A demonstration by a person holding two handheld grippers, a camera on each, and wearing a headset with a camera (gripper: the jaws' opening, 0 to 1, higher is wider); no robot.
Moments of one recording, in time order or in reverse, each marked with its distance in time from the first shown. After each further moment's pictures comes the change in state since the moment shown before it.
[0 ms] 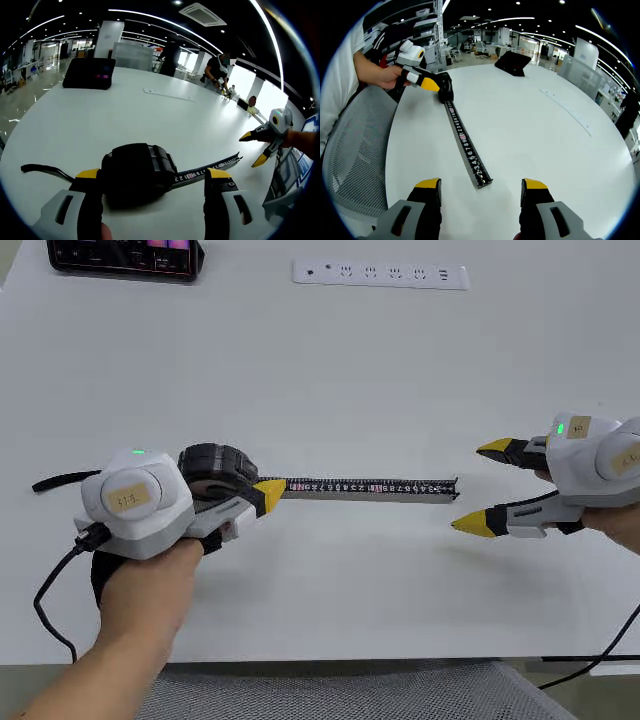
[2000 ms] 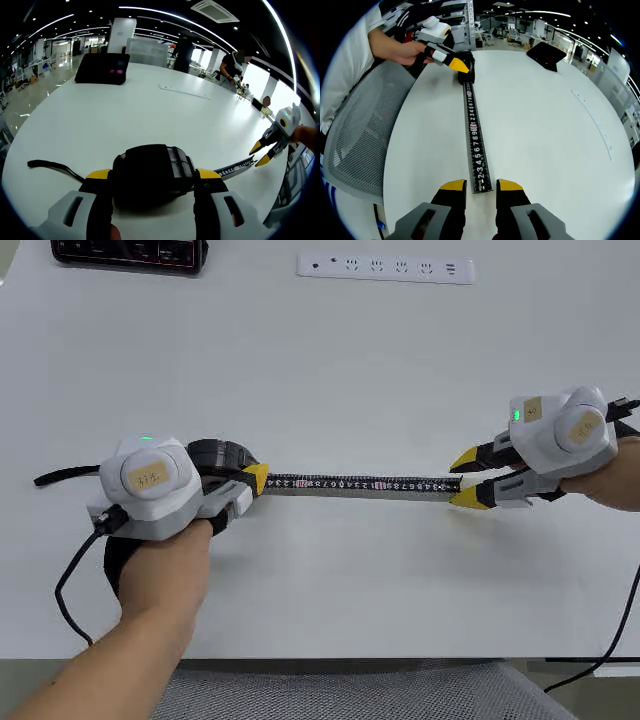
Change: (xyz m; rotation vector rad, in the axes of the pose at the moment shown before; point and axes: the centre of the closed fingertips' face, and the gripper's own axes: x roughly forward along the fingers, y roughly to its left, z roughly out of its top) left arm 0.009 0.019 -0.002 -0.036 0.032 0.122; right arm 0.027 0.004 -0.005 -0.192 0.148 0.196
